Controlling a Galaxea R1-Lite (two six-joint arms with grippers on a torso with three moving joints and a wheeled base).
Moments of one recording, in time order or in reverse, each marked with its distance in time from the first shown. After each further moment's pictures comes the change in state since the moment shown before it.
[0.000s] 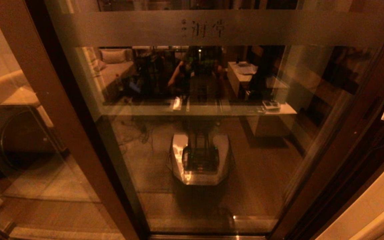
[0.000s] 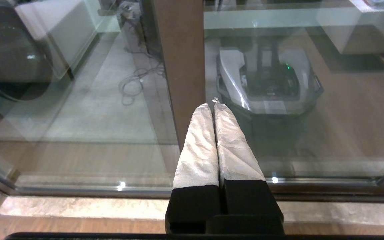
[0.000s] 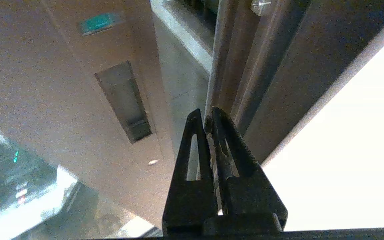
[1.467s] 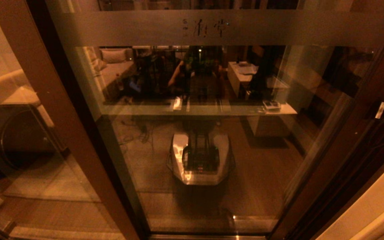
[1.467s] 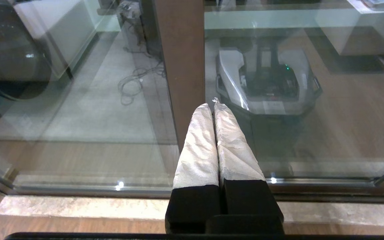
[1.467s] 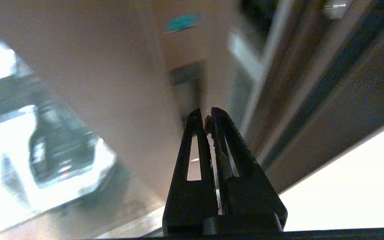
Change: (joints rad) left arm 0.000 0.000 0.000 0.000 0.001 0.000; right arm -0.027 0.019 -0.020 -0.004 0.163 0.015
